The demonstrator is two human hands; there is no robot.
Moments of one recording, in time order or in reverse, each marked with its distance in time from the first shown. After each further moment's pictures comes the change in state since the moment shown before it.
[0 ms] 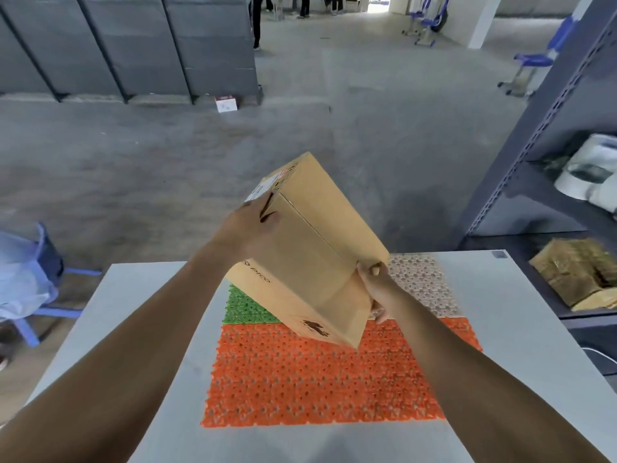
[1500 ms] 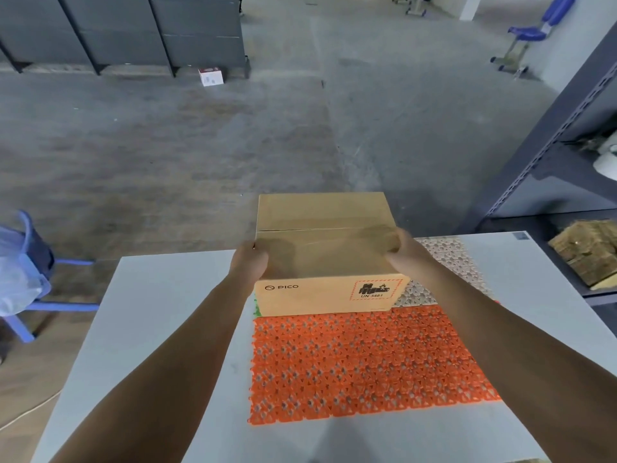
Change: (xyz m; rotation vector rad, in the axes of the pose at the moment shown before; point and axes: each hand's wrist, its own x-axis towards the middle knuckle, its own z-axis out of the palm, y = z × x) left_hand 0.016 -0.138 0.043 -0.387 -0.072 -0.508; right_hand 0.003 -0.040 0.031 -0.407 0.171 -0.304
